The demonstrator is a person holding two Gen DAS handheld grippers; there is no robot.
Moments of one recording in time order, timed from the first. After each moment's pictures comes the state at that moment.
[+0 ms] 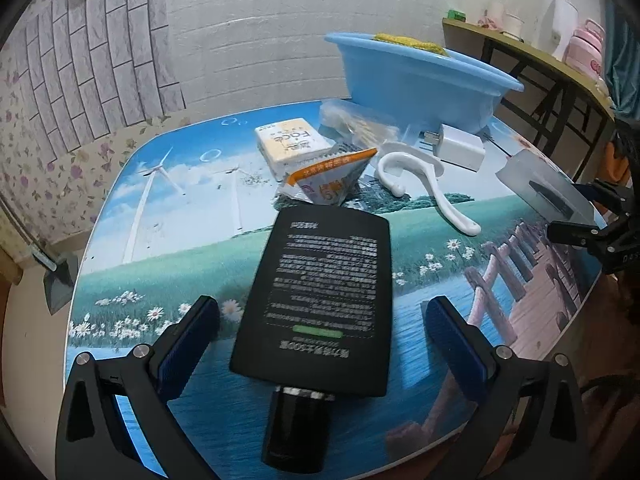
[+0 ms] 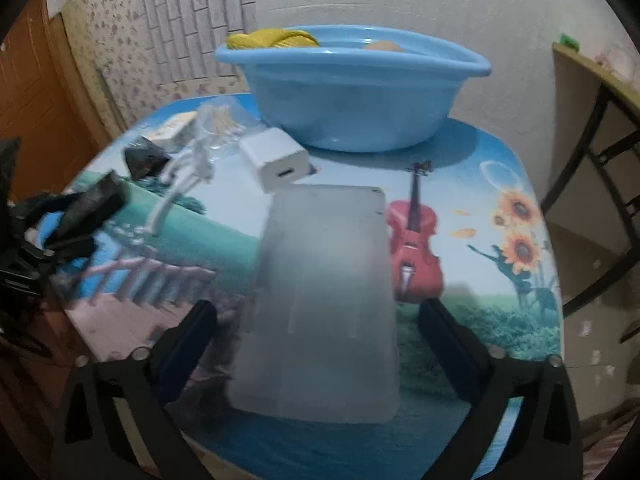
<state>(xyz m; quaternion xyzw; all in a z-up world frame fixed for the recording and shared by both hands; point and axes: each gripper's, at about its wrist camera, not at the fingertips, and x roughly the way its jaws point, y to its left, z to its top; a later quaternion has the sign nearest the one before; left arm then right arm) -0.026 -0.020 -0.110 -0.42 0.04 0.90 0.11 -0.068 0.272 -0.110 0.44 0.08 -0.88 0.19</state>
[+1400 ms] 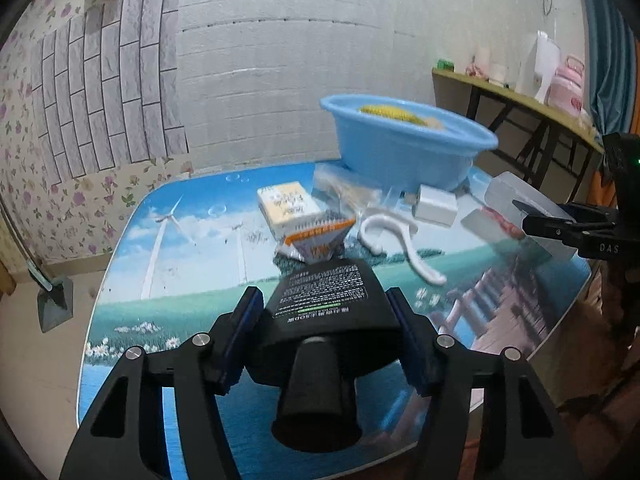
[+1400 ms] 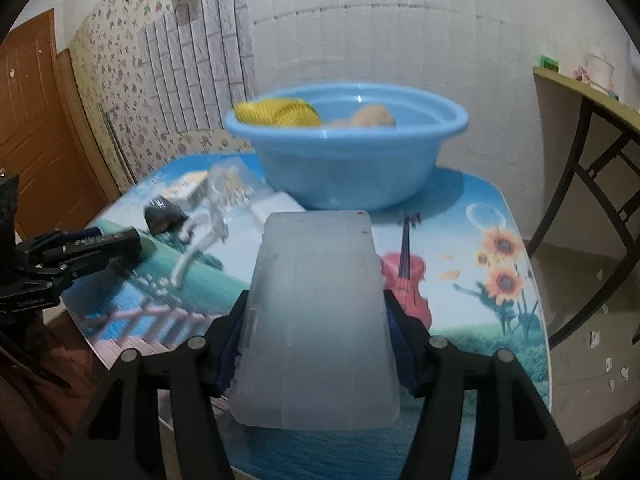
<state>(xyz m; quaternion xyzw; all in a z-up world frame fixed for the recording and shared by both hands) -0.011 -0.022 -0.076 -0.34 0.01 0.93 0.13 -0.060 0.280 -0.079 0.36 0.03 -0.91 0.21</state>
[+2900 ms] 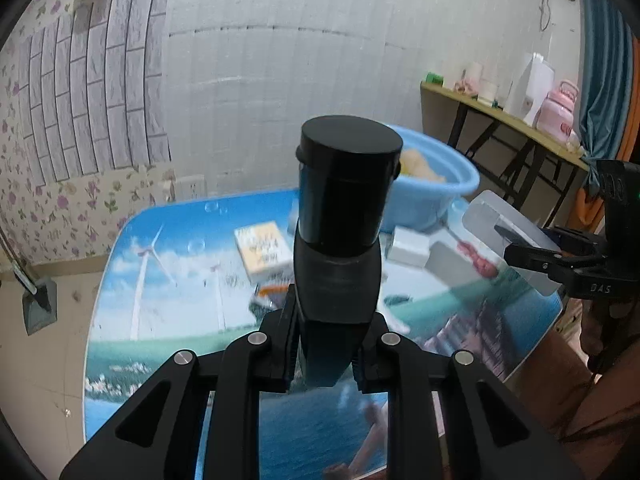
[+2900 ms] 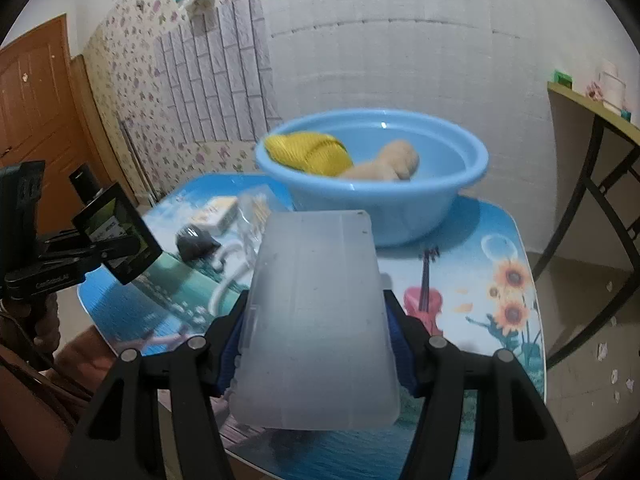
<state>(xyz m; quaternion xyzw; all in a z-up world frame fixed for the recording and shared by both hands) -0.032 -0.011 -0.034 -0.34 -0.01 0.93 0.16 -0.056 0.269 -0.046 0.35 0.01 -0.91 0.24</state>
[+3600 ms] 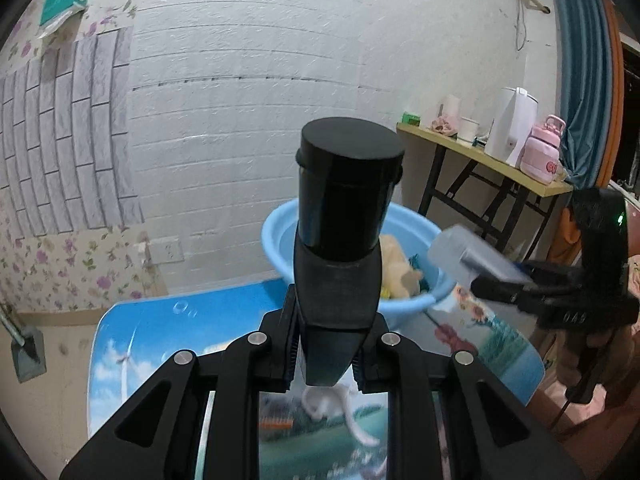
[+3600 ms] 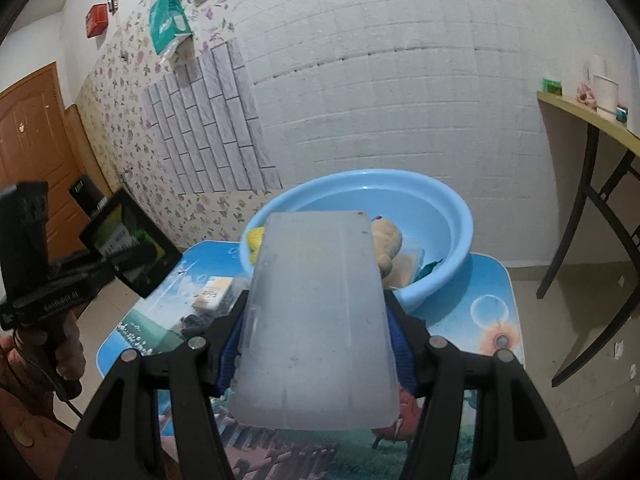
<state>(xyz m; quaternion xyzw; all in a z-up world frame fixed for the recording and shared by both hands) -0.098 0.029 0.026 -0.28 -0.01 0.94 0.20 -0.108 0.289 -0.002 0.32 -0.05 -0.92 0.23</state>
